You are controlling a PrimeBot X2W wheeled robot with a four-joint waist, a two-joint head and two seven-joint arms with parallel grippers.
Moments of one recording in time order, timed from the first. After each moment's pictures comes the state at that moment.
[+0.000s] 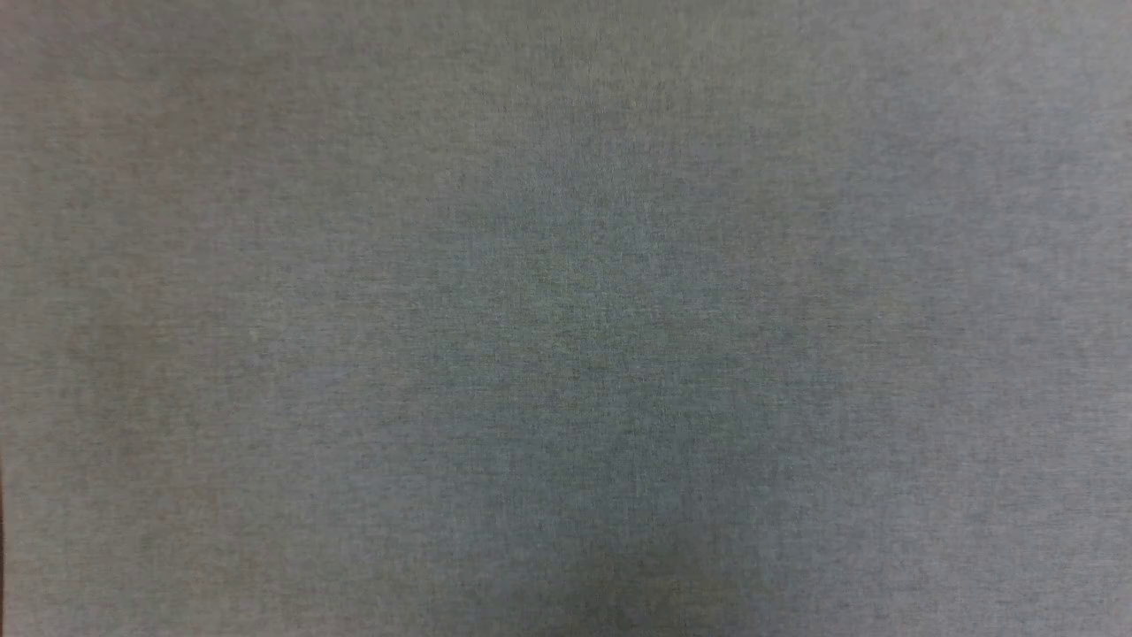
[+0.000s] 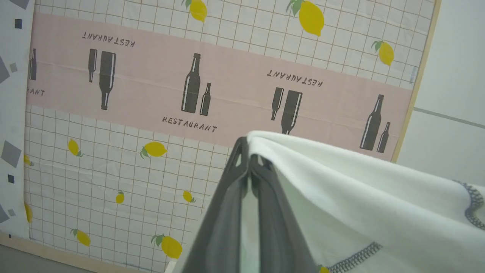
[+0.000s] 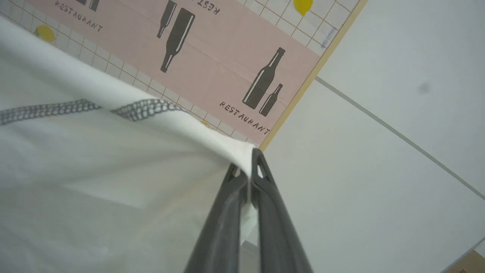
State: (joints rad) left arm -1.37 0.47 -0.05 0.13 -0.59 0.13 0.13; right arm -1.54 -0.48 0.23 0.22 0.12 0.13 0.39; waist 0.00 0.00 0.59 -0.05
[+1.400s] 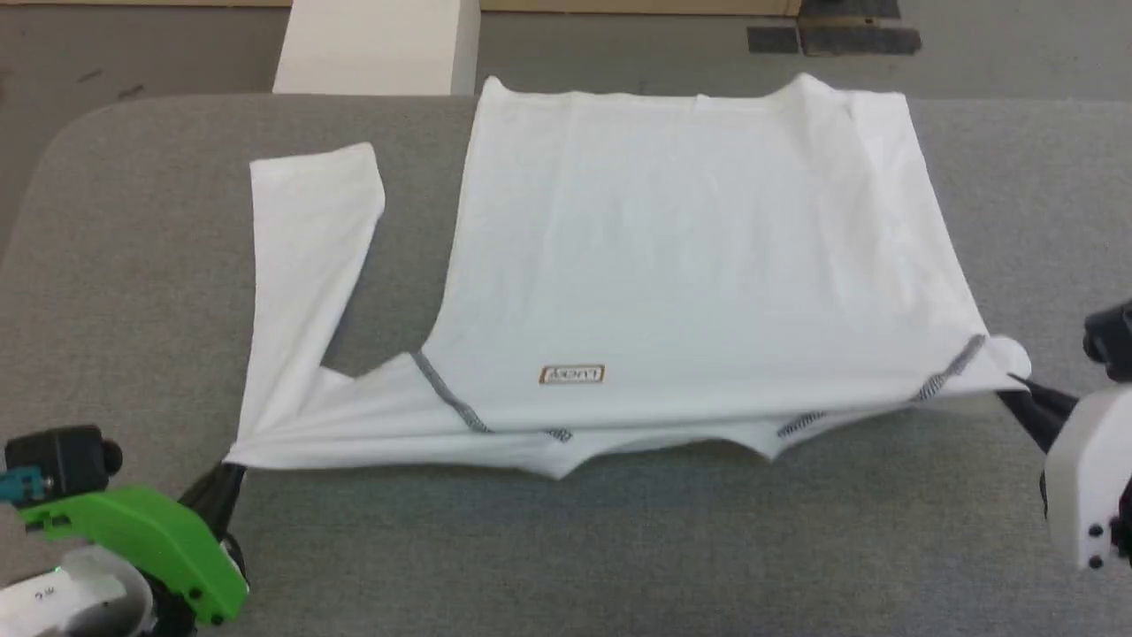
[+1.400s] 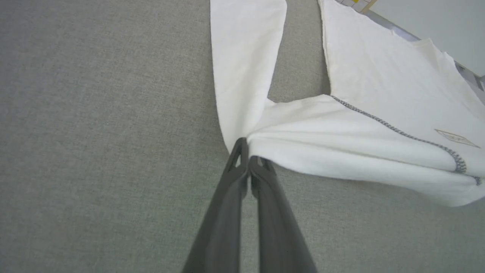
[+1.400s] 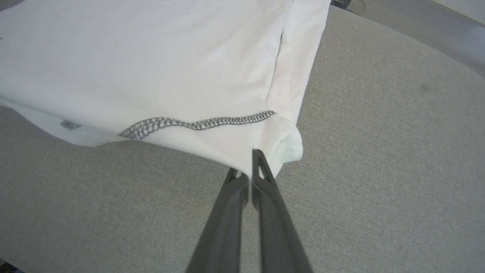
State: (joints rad) left arm 0.08 0.51 -0.05 -0.29 -0.85 0.21 0.45; right arm -0.10 -0.52 -0.01 -0.31 0.47 0.13 0.84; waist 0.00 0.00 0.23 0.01
